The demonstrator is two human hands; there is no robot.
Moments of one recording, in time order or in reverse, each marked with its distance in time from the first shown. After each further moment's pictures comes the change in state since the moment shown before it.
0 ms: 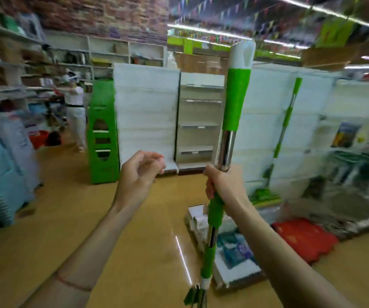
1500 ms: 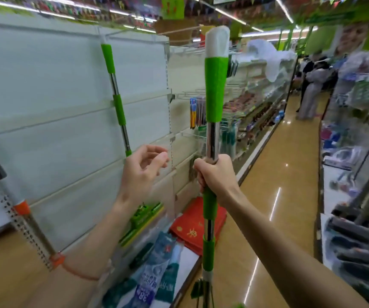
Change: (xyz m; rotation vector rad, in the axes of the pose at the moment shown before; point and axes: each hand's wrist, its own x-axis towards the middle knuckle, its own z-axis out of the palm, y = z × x) left_hand 0.234 -0.122 0.725 -0.207 -0.593 0.069; right_hand 0.358 0.117 -0.566 -0.126 0.561 -0.060
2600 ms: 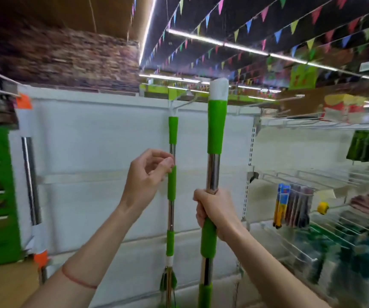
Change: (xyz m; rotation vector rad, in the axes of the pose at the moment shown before) left_hand 0.259 -0.027 0.017 0.242 0.567 0.168; right_hand 0.335 0.013 0.085 0.188 -0.645 0.023
